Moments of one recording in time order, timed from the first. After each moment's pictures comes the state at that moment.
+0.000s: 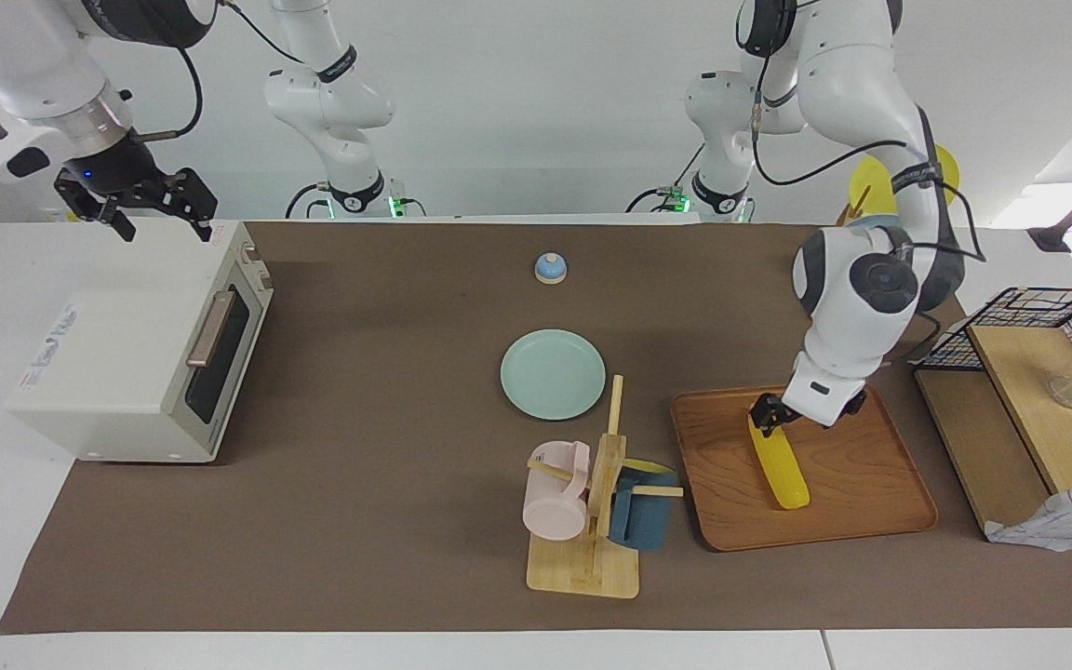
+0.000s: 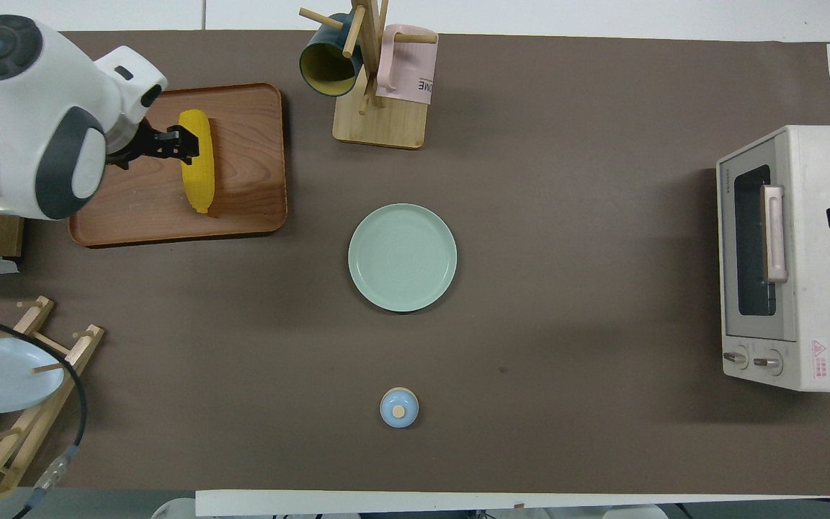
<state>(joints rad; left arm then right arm) -0.27 0.28 0.08 -1.69 0.07 1.94 -0.22 -0.08 -0.02 -0.03 -1.54 -0.04 1.42 -0.12</state>
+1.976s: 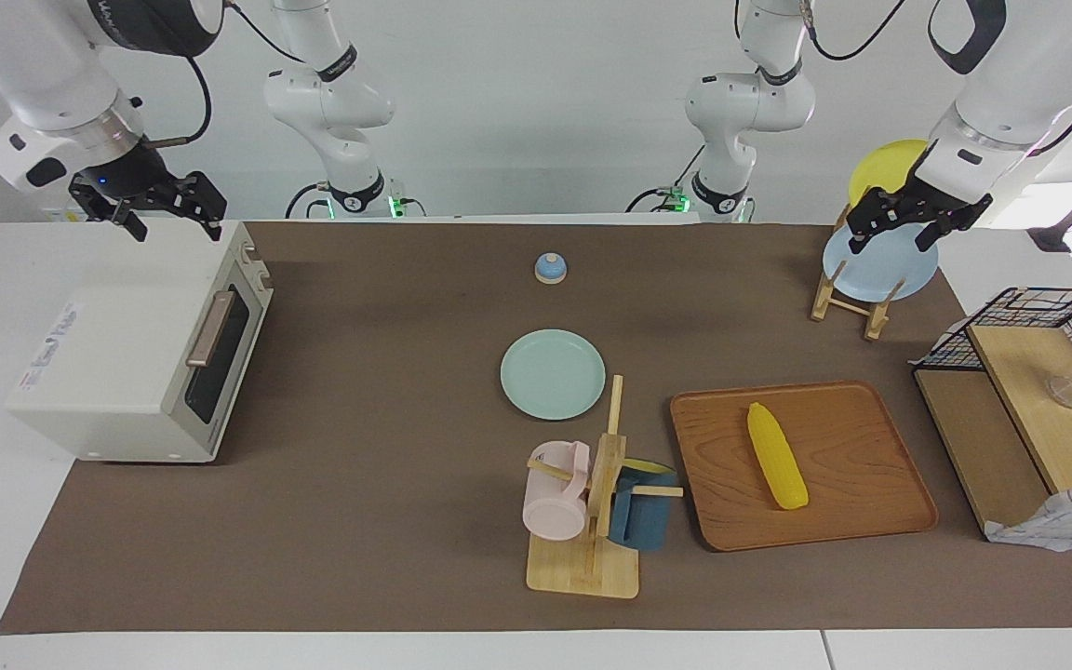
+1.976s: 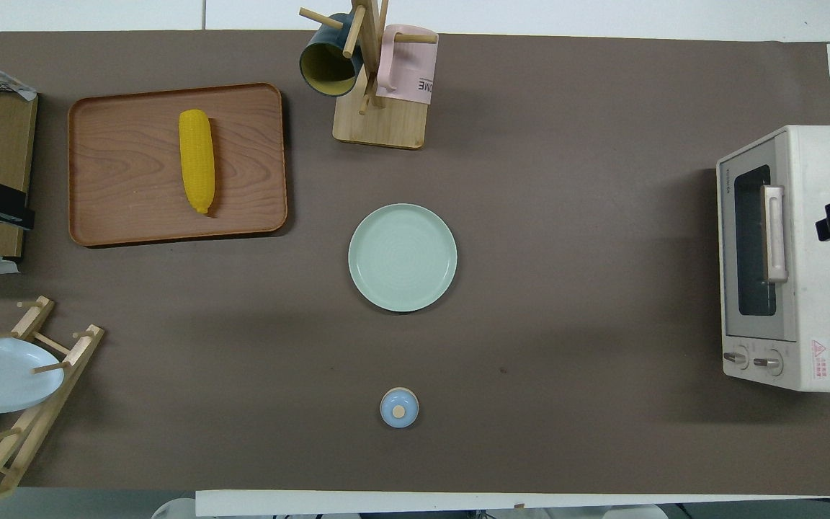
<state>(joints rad) -0.15 -0.05 0.07 -1.62 0.01 1.49 -0.01 -0.07 -0.02 -0.04 -1.57 -0.04 1.41 -0.12</state>
